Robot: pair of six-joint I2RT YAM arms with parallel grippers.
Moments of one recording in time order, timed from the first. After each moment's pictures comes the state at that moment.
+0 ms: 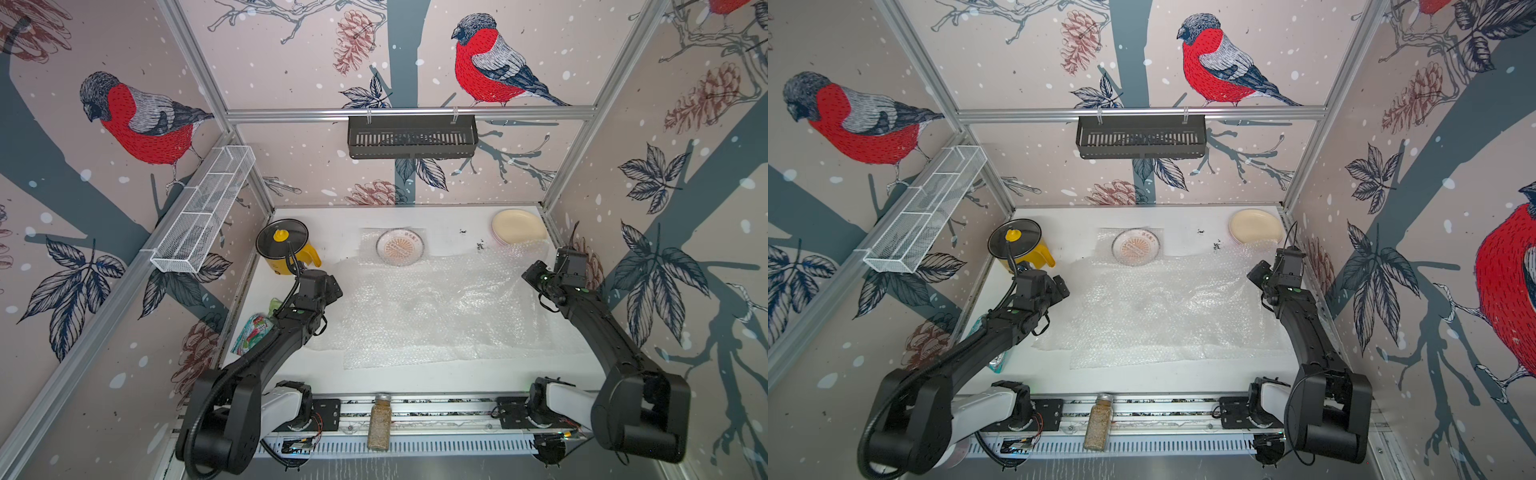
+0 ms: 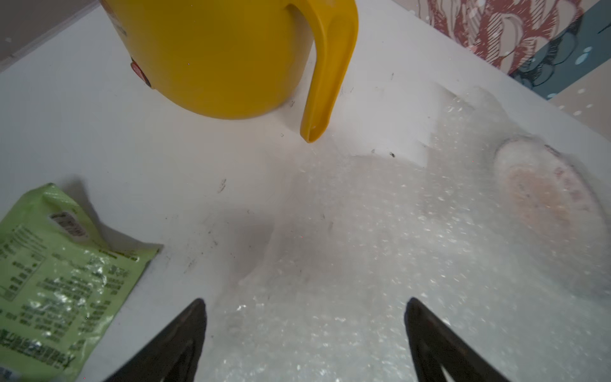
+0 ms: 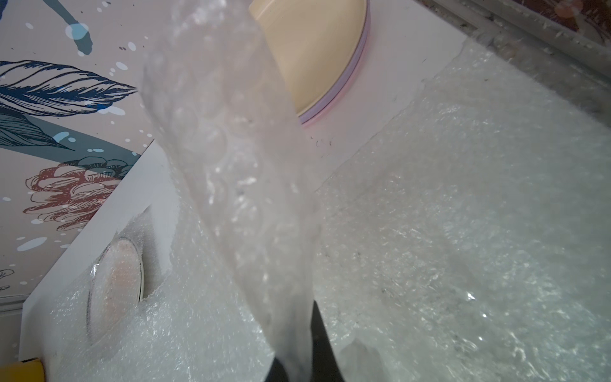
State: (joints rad) left arm -0.16 1.23 0.53 -0.06 -0.25 -0.56; right arm -0.16 1.19 0.71 -0.25 -0.18 0.58
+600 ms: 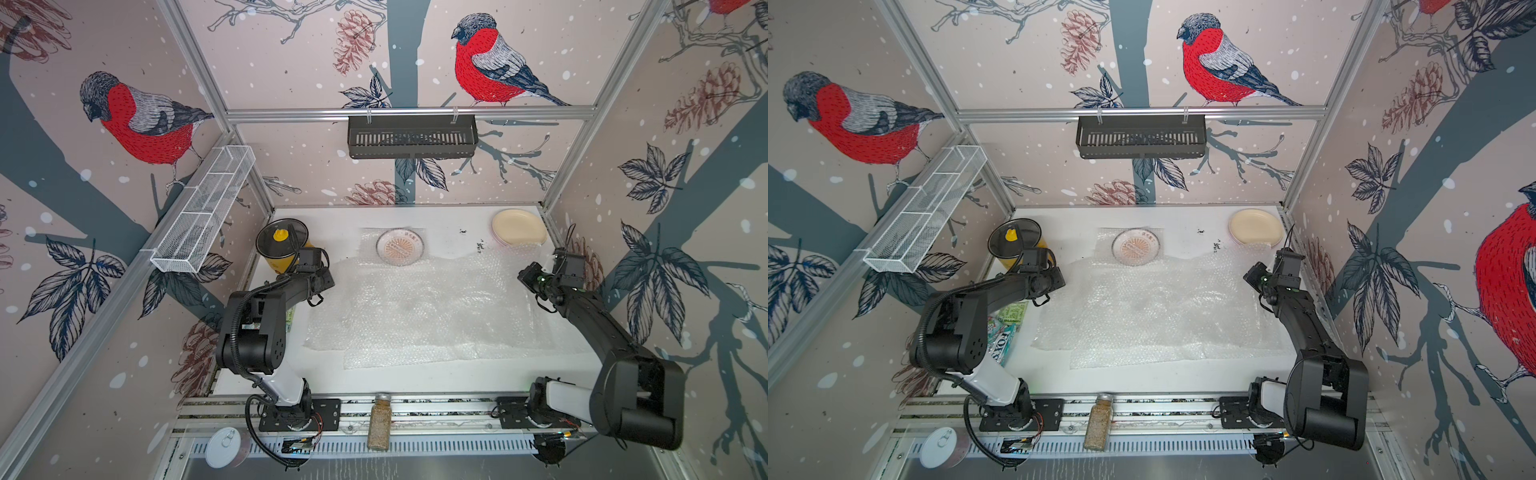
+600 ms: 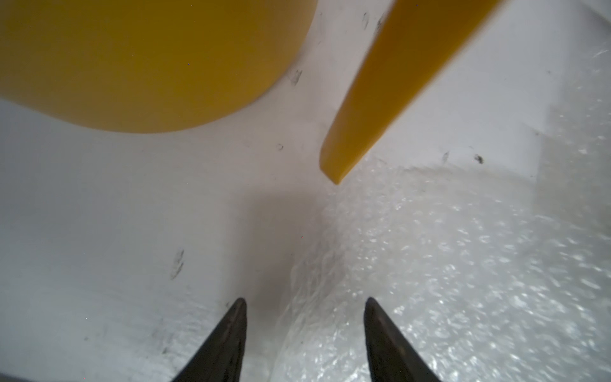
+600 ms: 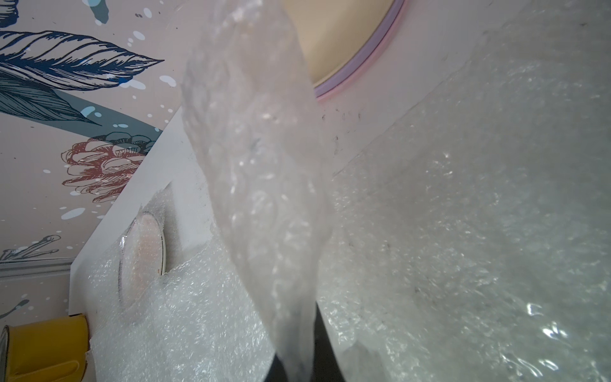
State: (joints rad) left arm -0.03 1.66 0.83 -0.17 -0.08 -0.46; right arm -0.18 1.25 0.69 -0.18 -0.31 0.58
